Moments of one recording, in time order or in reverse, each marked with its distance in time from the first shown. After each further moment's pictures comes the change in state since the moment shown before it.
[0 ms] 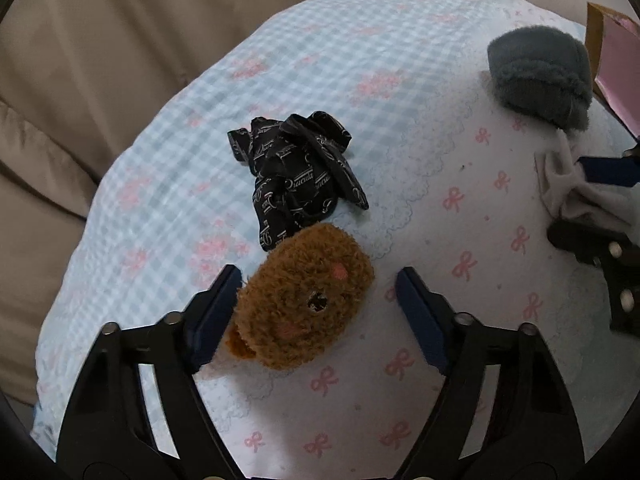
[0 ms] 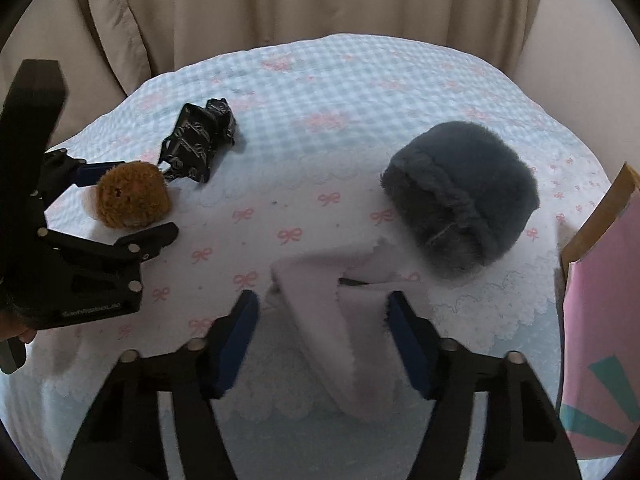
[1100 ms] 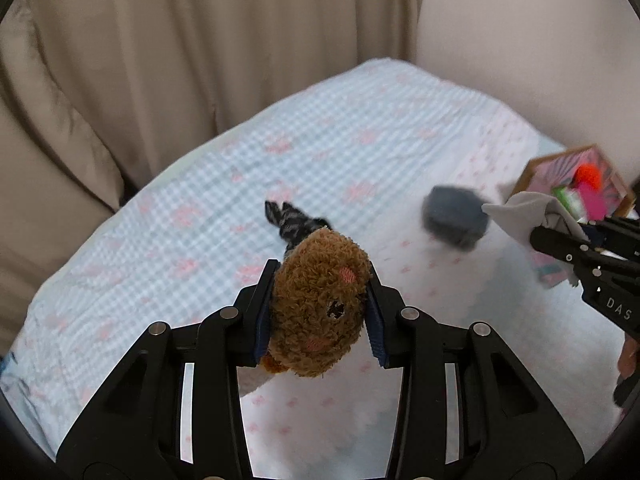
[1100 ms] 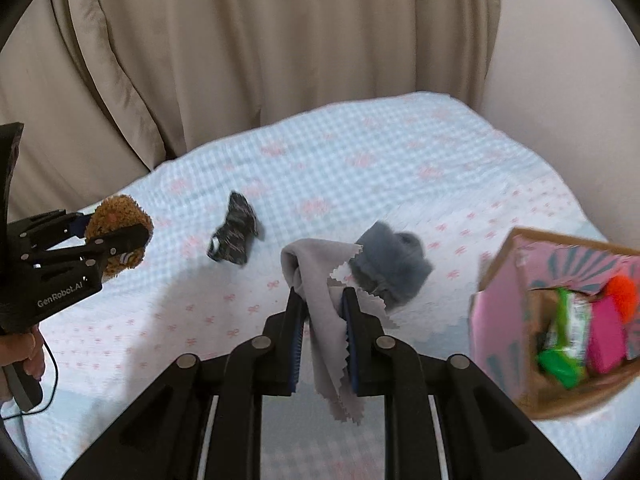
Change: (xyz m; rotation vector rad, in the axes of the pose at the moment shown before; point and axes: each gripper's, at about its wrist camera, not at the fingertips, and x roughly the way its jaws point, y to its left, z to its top) left arm -0.176 0.044 0.050 -0.237 -0.086 -0.131; right arm -0.144 -0.020 0.045 0.108 -0.094 0.038
